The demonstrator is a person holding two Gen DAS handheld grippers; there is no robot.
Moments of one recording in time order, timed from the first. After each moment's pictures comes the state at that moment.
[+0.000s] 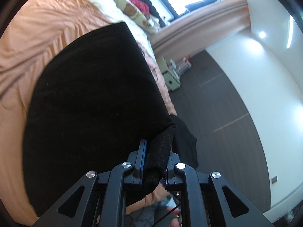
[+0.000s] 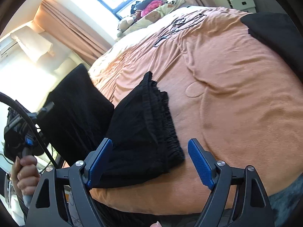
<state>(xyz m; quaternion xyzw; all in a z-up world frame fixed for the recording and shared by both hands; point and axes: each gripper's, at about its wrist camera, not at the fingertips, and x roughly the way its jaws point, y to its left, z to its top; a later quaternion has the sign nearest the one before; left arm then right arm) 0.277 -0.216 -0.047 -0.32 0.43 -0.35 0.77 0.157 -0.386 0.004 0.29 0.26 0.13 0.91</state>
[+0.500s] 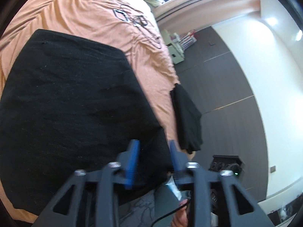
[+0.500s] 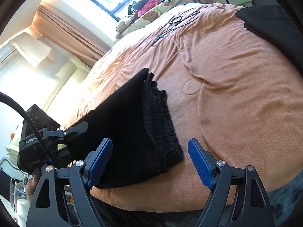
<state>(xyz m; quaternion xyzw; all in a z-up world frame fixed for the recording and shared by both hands) 0.276 -0.259 -0.081 -0.29 0.50 -0.38 0.72 0.155 -0.388 0.005 0.31 0.26 0.15 0.90</state>
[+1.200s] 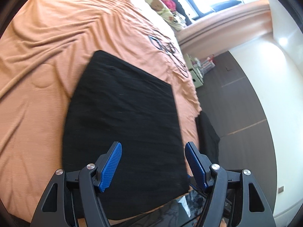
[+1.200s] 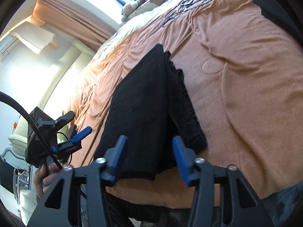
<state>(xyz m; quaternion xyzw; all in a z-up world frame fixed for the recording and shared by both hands) 0.280 -0.155 -0.106 -0.31 0.48 -0.27 0.77 0.187 -0.353 -0.008 0.30 0.32 0.18 0.88</state>
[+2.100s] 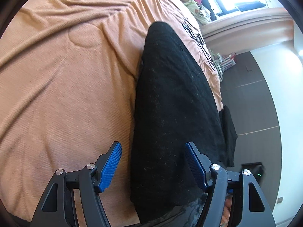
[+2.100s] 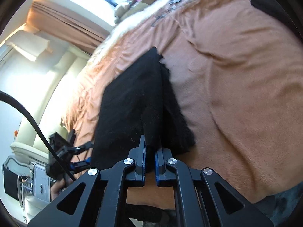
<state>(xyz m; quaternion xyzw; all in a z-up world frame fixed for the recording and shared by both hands) 0.271 -0.126 -0.174 -0.32 0.54 -0.23 0.74 0.211 -0.384 -0.040 0.33 0.33 0.15 0.87</state>
